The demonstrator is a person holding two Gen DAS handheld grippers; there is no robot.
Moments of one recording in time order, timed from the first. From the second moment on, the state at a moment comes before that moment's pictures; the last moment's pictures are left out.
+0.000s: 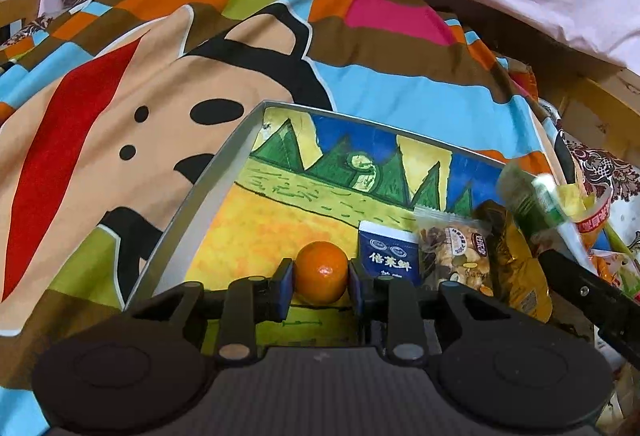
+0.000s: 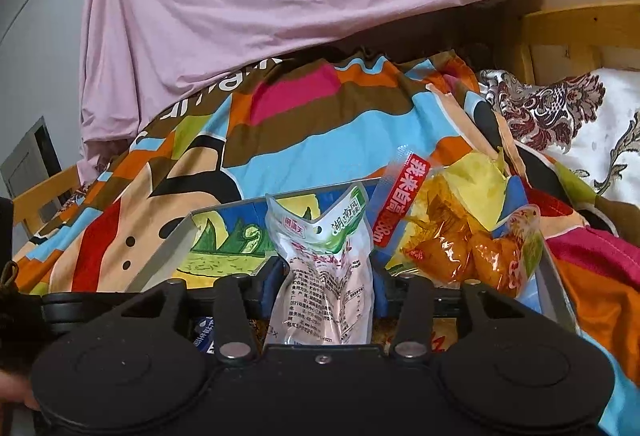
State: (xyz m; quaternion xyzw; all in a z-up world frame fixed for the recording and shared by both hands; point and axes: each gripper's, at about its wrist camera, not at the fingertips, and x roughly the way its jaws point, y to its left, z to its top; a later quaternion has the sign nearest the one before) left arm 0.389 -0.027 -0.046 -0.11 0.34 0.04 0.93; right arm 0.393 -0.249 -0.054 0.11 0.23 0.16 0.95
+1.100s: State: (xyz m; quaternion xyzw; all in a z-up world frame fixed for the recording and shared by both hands) left arm 0.276 -0.019 0.040 -0.11 0.23 0.06 0.96; right arm 0.277 -0.256 0.046 0.02 0.13 0.14 0.98
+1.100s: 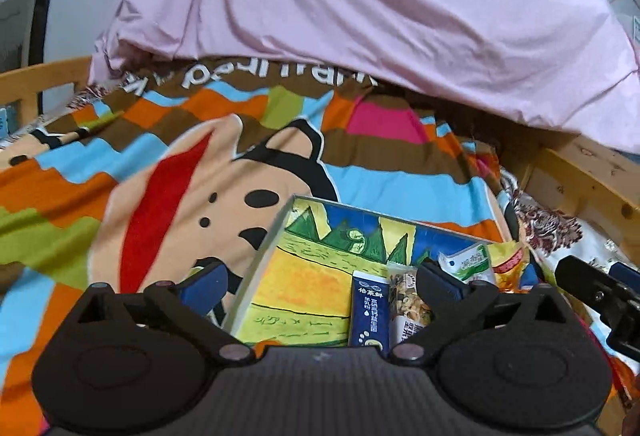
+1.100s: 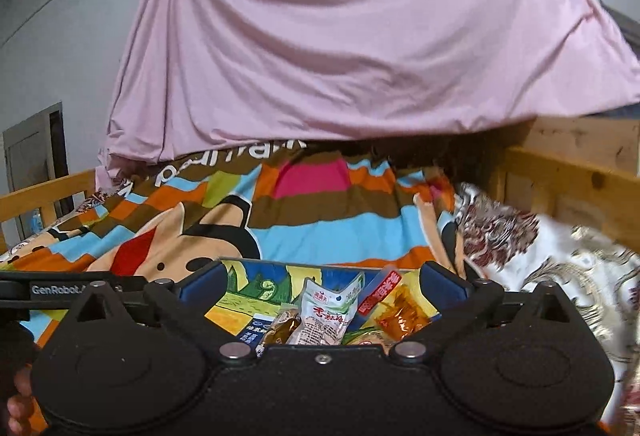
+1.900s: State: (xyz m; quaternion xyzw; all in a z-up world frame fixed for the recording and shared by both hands) left arm 0.118 -0.001 0.059 -0.10 0.18 0.05 0.98; right arm 0.121 -0.260 0.070 -0.01 0.09 0.14 0.99
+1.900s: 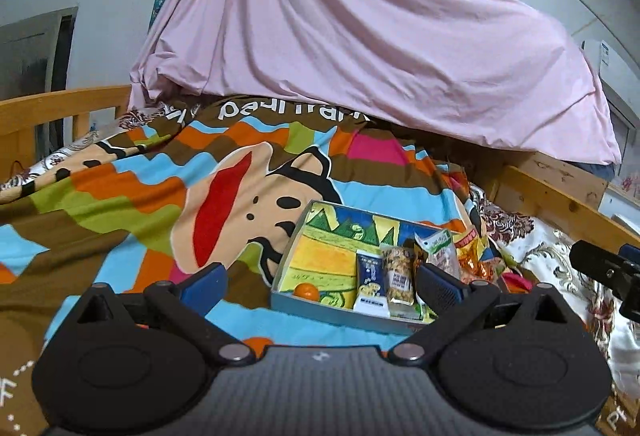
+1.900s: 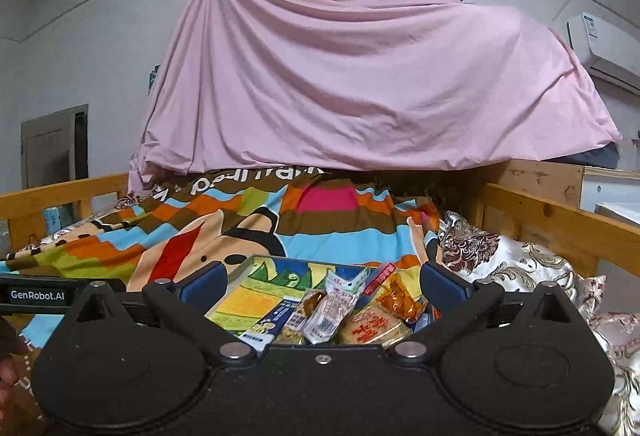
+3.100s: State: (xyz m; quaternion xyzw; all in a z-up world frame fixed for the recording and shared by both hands) left arm 0.068 0.001 0.035 -0.04 0.20 0.04 0.98; right arm 0.078 -0.259 0.026 -0.02 0.15 0.11 0.98
